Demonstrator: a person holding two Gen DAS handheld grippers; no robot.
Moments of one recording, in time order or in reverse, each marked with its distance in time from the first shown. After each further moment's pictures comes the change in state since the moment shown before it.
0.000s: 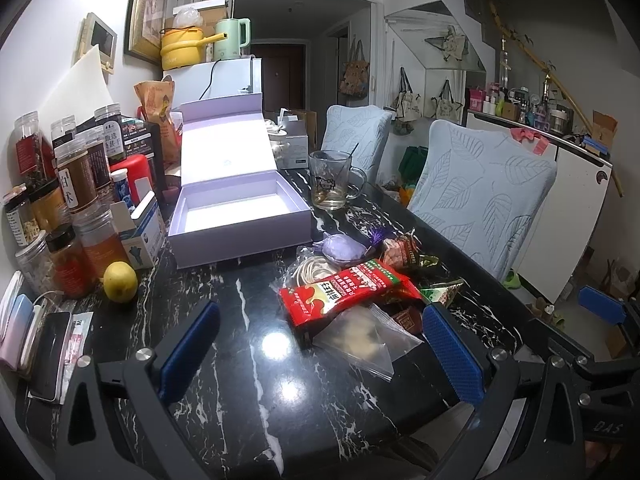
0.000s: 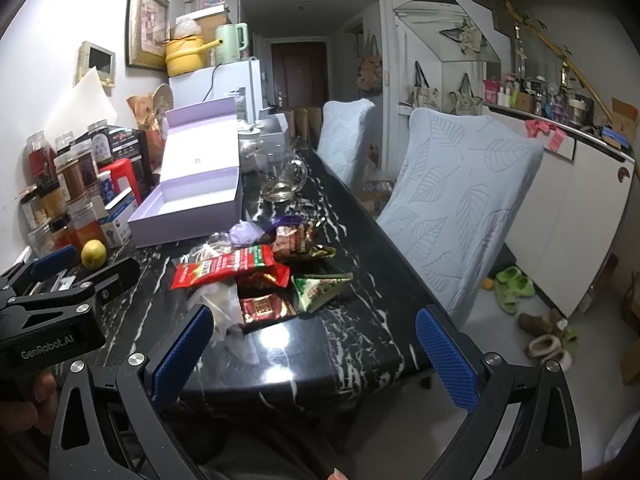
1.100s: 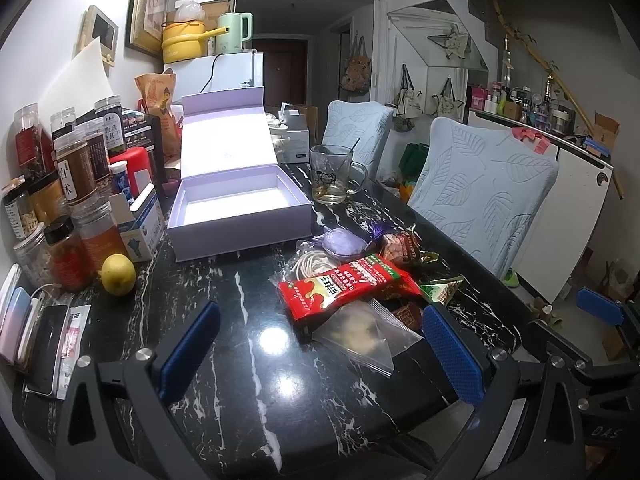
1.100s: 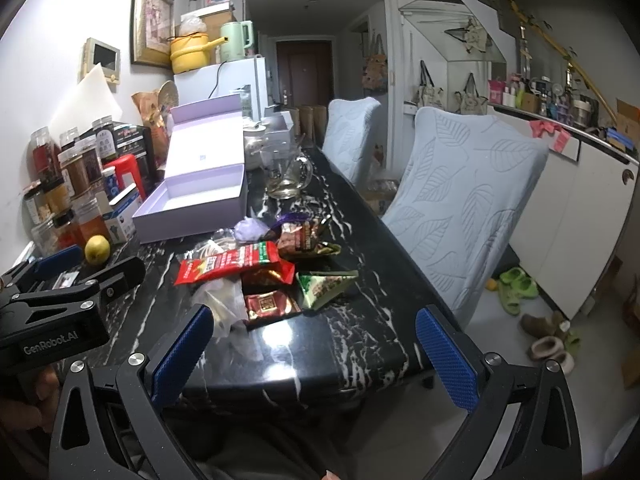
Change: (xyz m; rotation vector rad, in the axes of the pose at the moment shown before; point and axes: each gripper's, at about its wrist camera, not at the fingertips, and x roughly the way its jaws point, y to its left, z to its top) left arm 0.003 0.001 -0.002 -0.012 0.018 -0.006; right arm 0.000 0.002 -0.001 -0.011 0.004 0.015
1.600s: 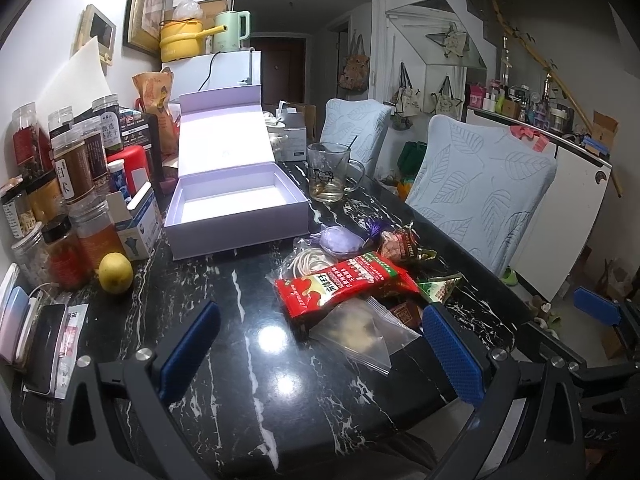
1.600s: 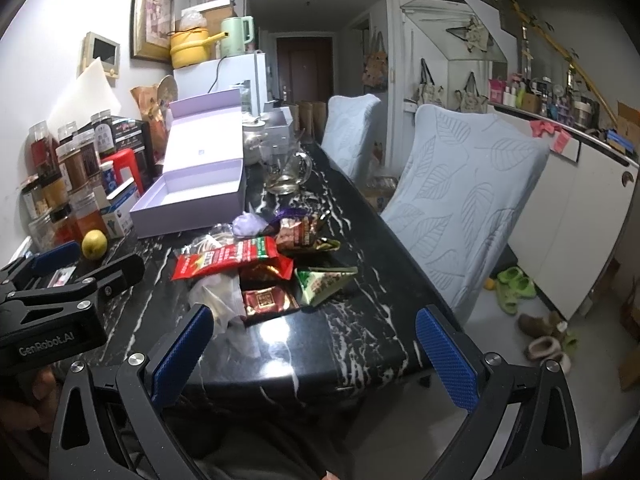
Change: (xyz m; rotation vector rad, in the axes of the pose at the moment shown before) left arm 0.001 -0.002 -0.001 -0.001 0.006 -0.007; right arm 0.004 0.000 -0.002 -0.007 0.014 -0.005
